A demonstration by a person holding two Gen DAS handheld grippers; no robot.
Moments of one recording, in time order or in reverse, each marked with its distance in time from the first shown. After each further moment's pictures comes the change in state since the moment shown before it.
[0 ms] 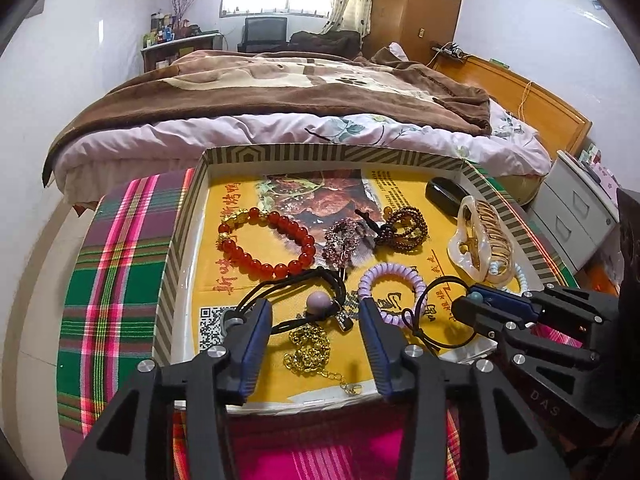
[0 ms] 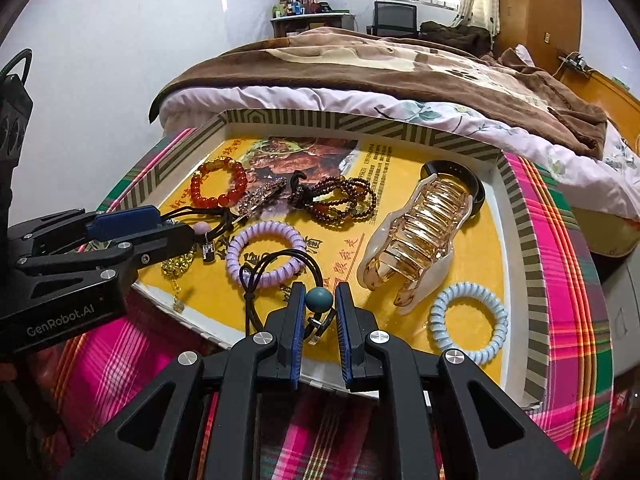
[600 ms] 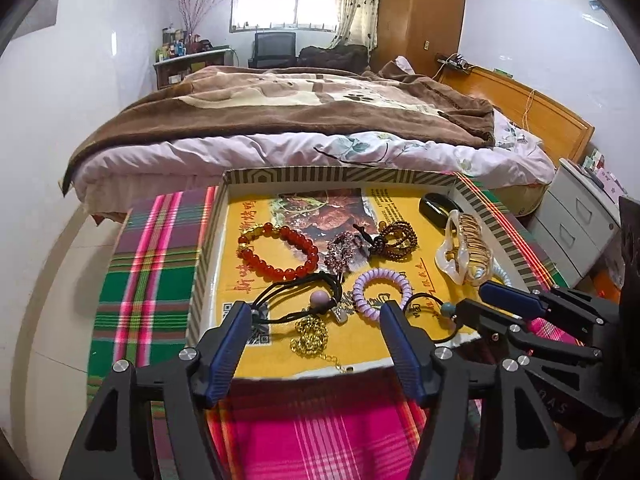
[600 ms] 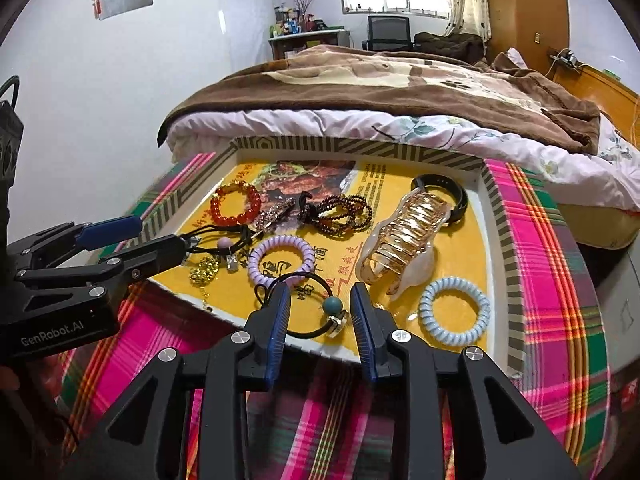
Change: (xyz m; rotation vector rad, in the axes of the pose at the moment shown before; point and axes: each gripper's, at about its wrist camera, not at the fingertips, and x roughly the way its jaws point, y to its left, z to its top) left arm -0.045 -0.008 -0.004 0.000 -0.054 0.053; right arm -0.035 -0.004 -0.003 0.048 -0.068 0.030
